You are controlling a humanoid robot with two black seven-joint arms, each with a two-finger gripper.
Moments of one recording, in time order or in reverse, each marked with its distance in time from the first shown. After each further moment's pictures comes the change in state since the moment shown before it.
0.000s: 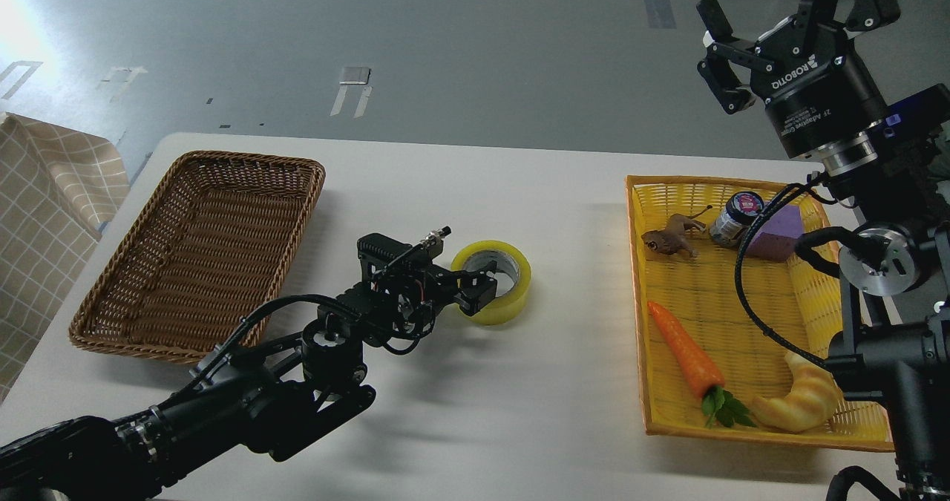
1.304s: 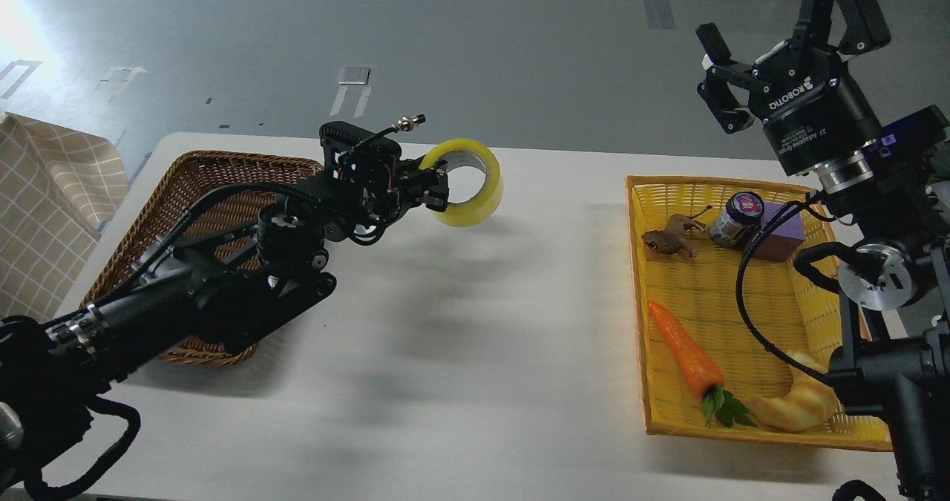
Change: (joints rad) left arm -0.290 0.207 -0.006 -0.063 -0.161 -0.204 0.037; right arm -0.040 0.000 -0.001 -0.004 -0.001 0.000 0.000
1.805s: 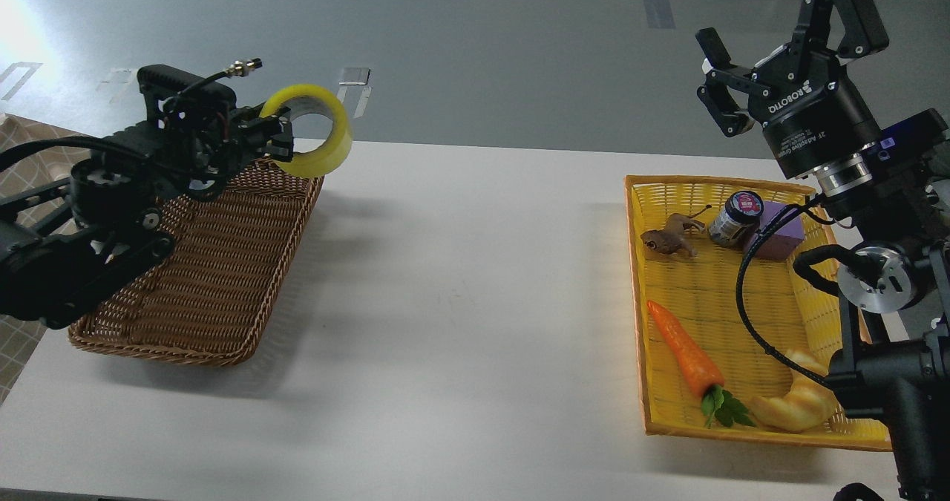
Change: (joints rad) left arm 0.055 0.500 -0.005 -0.147 -0.115 0.018 -0.014; right arm -0.009 -0.001 -0.001 -0.001 0.000 0.000 -0.002
